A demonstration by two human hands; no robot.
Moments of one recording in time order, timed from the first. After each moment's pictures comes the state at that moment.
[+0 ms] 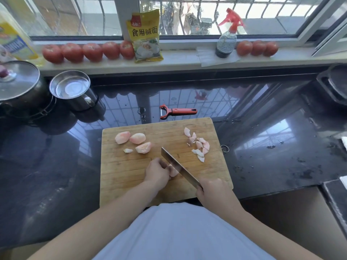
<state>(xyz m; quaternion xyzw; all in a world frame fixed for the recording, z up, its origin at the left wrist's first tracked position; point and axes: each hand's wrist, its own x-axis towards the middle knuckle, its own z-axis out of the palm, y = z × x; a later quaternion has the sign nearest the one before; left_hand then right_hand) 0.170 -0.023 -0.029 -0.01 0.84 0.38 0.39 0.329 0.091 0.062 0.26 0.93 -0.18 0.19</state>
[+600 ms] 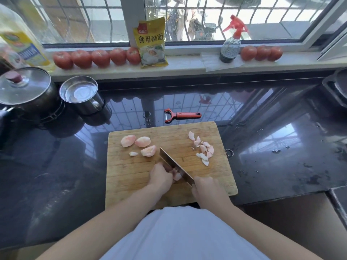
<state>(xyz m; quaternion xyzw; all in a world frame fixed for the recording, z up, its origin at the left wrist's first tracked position) 0.172 -0.024 -0.015 0.01 0.85 0.37 0.38 0.301 0.083 0.040 0.27 0.93 -0.17 0.20</state>
